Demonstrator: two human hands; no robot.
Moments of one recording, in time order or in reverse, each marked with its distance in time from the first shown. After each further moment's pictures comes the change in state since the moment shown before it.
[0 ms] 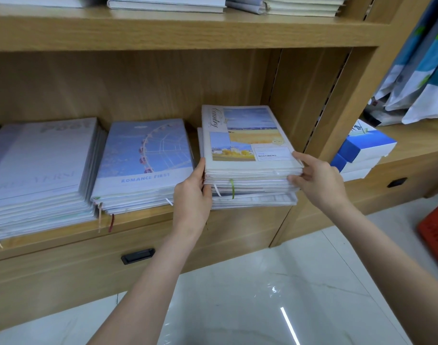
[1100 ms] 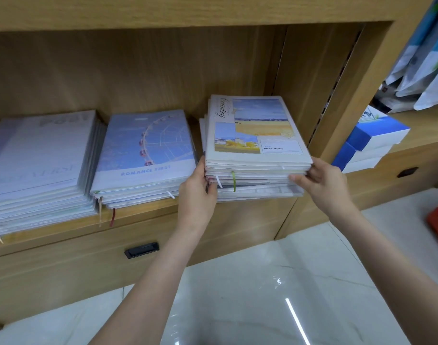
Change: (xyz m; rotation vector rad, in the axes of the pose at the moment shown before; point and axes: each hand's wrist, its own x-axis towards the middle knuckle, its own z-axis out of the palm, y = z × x) left_hand 0.000 -0.017 0.010 -0.079 -0.060 -0.019; right_hand -0.021 0.006 0.013 0.420 -0.024 0.009
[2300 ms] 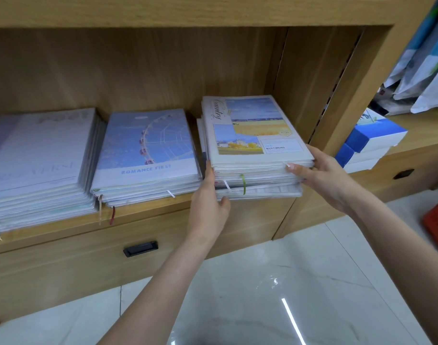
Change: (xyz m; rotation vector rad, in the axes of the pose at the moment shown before) left_hand -0.023 0.016 0.005 0.175 -0.135 -0.040; right_hand 0.023 -0.004 -0.014 0.295 -0.257 0.104
